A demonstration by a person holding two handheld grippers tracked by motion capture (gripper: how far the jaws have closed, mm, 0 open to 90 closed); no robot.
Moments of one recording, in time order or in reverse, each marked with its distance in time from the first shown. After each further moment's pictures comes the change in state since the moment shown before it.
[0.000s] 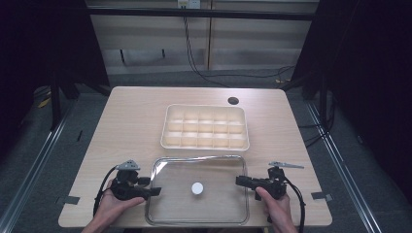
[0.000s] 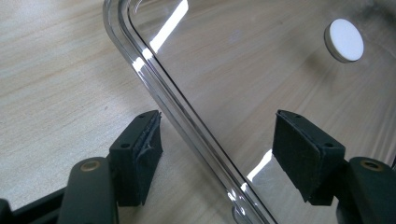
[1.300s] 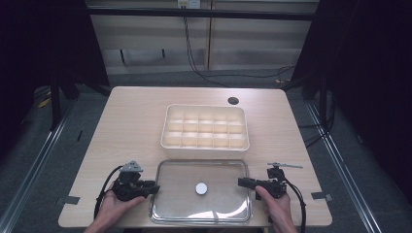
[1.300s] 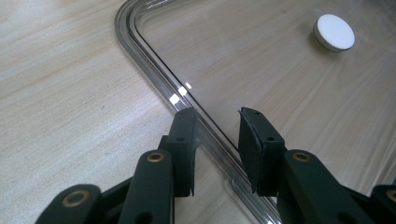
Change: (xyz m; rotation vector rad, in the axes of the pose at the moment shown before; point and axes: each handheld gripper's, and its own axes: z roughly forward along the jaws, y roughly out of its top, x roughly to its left) left arm -0.006 0.001 0.002 0.031 0.036 0.041; right arm -0.013 -0.003 0.005 0.056 -0.140 0.089
